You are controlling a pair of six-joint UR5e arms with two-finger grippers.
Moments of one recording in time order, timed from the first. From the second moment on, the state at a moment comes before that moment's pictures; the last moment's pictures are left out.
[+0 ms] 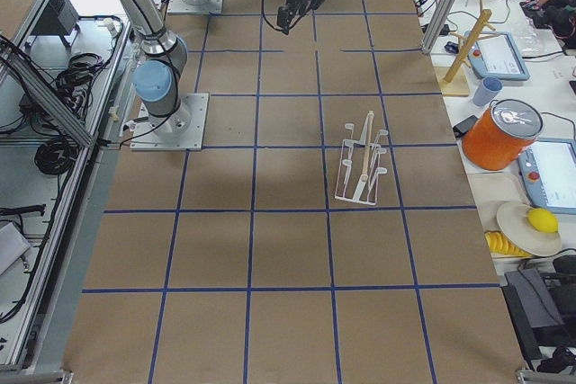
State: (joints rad) left arm -1.13 -1.57 -1.93 -1.28 1.69 0.77; right arm 1.51 -1.68 1.69 -1.55 -1.51 0.46
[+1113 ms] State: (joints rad) left arm -0.95 -1.45 -2.27 -1.15 1.64 0.96; right arm 1.56 -1.71 1.68 -1.53 -1.54 0.27
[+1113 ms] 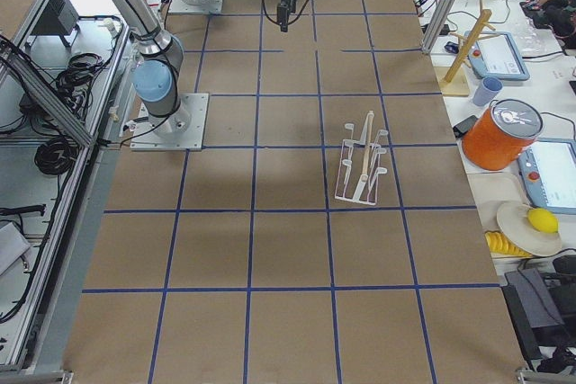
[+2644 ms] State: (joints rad) left arm -0.91 -1.45 -2.41 -0.82 1.59 0.87; right arm 1.56 -1.71 1.65 -1.51 -1.56 0.23
